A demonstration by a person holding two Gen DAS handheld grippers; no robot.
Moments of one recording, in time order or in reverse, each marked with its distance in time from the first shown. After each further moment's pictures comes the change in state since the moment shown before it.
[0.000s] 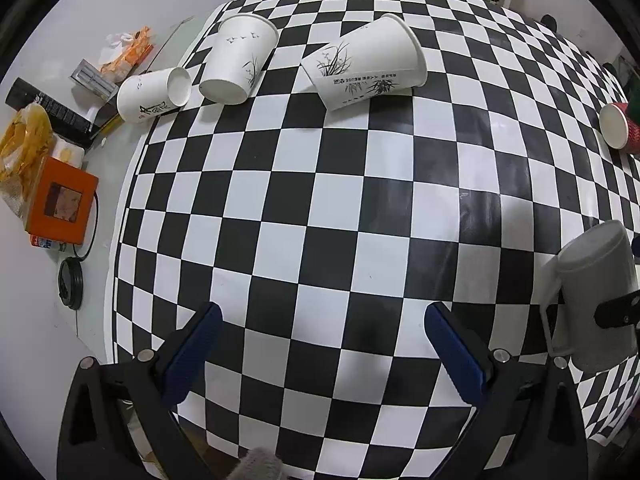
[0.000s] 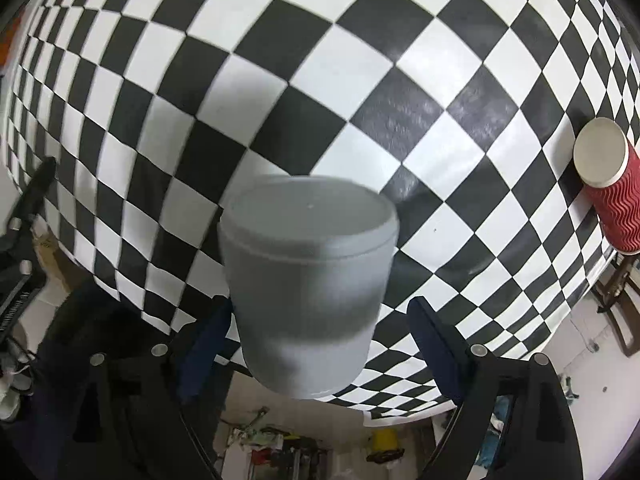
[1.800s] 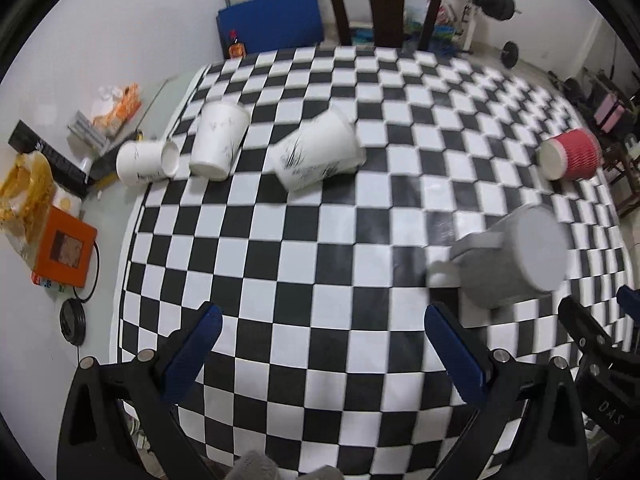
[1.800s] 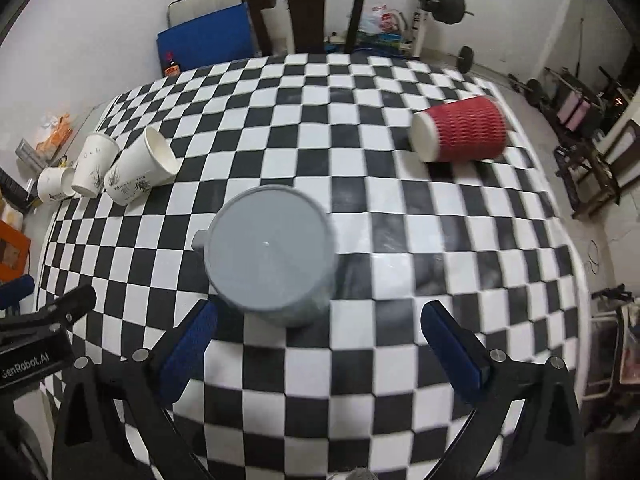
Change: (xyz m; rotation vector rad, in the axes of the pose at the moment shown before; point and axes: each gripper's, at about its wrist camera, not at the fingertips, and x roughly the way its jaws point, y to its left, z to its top) left arm -0.087 -0.019 0.008 0.053 -0.183 -0.104; right arm -0.021 0.029 -0.157 0.623 -0.908 -0.030
